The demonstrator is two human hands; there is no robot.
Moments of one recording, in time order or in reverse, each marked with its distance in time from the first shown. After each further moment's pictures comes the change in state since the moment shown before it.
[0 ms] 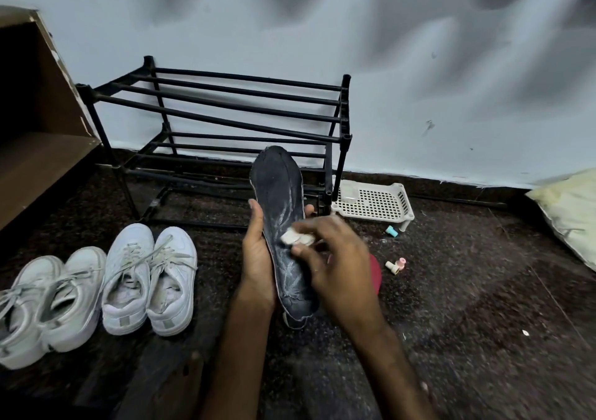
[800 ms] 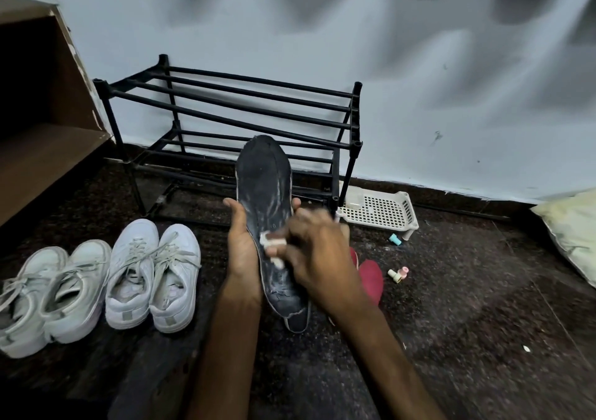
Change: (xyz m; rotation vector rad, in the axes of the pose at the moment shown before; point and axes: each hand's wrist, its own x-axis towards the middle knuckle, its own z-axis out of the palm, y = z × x) left_hand -0.003 0.030 -0.003 -0.016 -0.079 0.113; right_hand 0.021 -0.016 0.017 -0.160 -0.152 -0.145
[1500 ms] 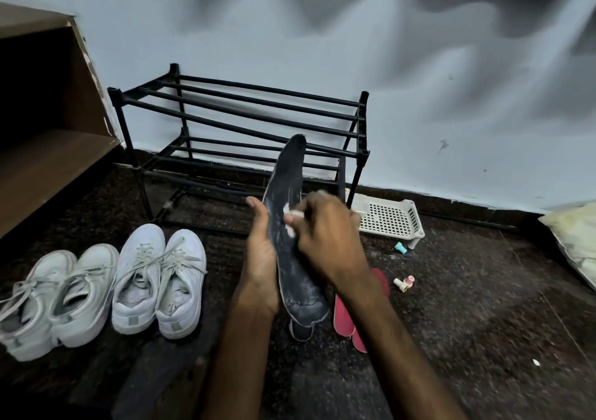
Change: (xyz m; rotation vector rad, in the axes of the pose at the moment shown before) left_hand -0.011 0.001 0.016 0.076 0.032 -0.017; right_hand 0.038 -0.012 -0.008 -0.126 0.027 0.154
